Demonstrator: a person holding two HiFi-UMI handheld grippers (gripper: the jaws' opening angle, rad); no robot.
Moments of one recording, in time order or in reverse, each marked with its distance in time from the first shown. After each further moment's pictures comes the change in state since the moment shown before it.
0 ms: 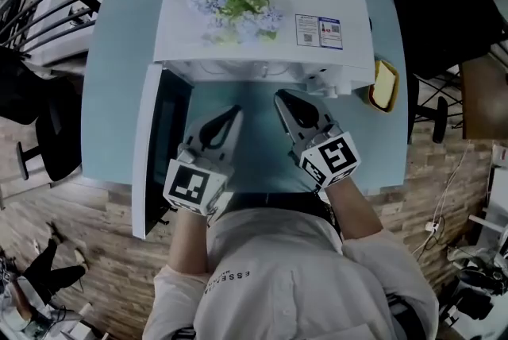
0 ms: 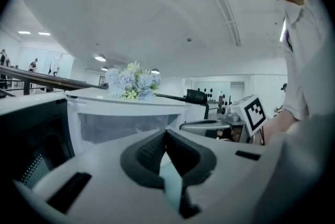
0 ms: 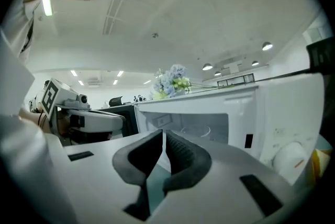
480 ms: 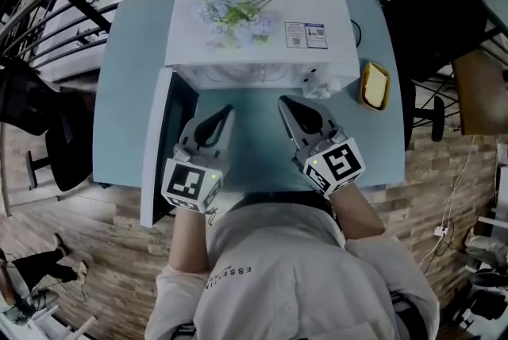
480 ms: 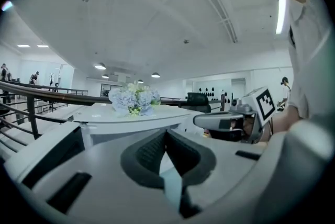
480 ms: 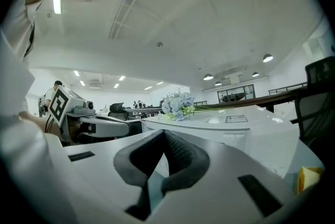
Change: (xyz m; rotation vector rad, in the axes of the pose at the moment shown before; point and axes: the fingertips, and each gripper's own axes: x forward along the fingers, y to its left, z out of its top) left arm -0.031 -0.005 0.032 0.081 -0.045 0.045; right arm -0.041 0.027 0.052 -0.060 -0.083 -0.012
